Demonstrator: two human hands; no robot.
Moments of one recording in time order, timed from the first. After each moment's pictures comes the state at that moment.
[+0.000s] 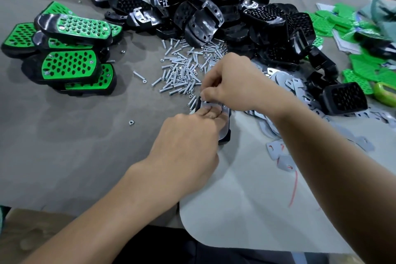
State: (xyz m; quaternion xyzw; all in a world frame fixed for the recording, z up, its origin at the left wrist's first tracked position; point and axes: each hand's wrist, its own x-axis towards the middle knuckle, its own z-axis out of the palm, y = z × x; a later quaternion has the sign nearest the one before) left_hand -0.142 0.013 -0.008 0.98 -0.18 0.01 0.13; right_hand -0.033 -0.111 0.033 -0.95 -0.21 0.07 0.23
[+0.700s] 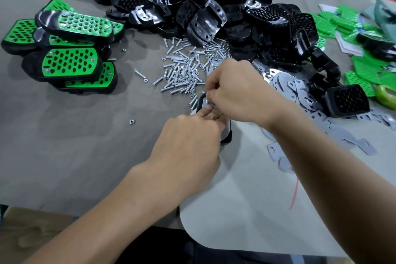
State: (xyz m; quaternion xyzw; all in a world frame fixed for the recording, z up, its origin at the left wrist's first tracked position) left_hand -0.142 0.012 -0.011 0.98 -0.17 0.02 0.12; right_hand -0.049 -0.107 0.034 -0.96 -0.21 0.06 0.19
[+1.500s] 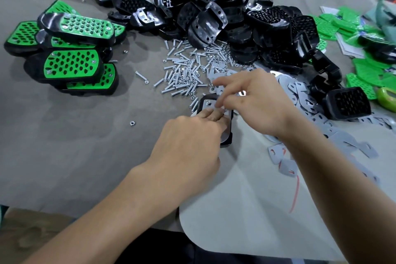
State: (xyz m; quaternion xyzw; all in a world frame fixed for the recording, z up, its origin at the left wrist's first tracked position) left_hand -0.139 0.011 -0.010 0.97 -0.18 0.03 0.14; right_hand -0.058 -0.139 0.024 -0.92 -0.18 0.07 0.35
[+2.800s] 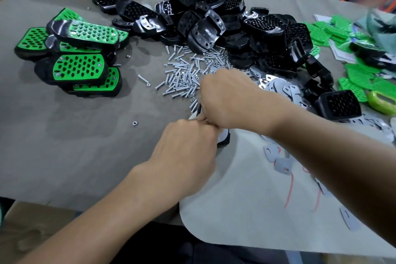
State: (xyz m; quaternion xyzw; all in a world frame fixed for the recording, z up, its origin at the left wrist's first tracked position) left_hand -0.150 0.012 -0.004 0.99 -0.13 -0.01 0.07; right_hand -0.062 -0.090 0.051 -0.94 -0.34 0.01 -0.10
